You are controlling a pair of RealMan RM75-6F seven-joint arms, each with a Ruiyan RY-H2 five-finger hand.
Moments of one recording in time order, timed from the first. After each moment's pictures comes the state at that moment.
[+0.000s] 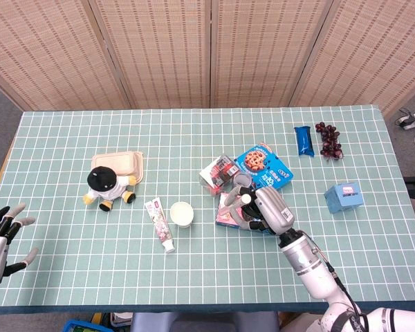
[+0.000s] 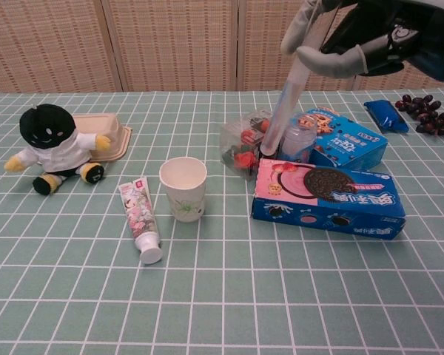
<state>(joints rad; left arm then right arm) -0.07 -1.04 -0.04 -1.70 1.53 1.53 0.04 0.54 -1.37 0.24 -1.95 -1.36 1.16 0.16</state>
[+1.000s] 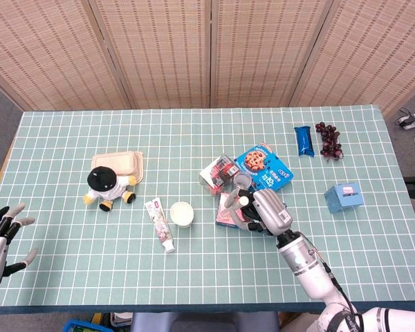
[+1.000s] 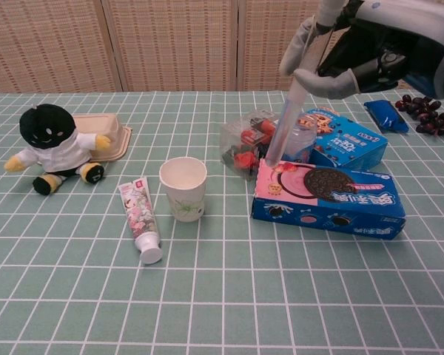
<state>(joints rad) -0.07 -1.04 -0.04 -1.70 1.54 1.53 0.04 0.54 -1.40 0.22 -1.92 -1.34 1.16 0.11</state>
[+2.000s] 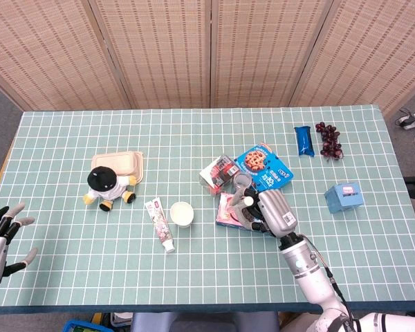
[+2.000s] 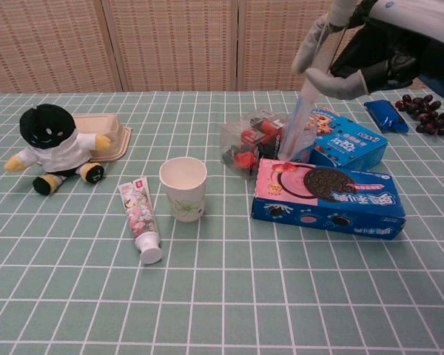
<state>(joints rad) -0.07 -1.04 -0.04 -1.70 1.54 1.54 0.04 0.51 -1.44 0.22 -1.93 -1.33 1.23 -0.02</state>
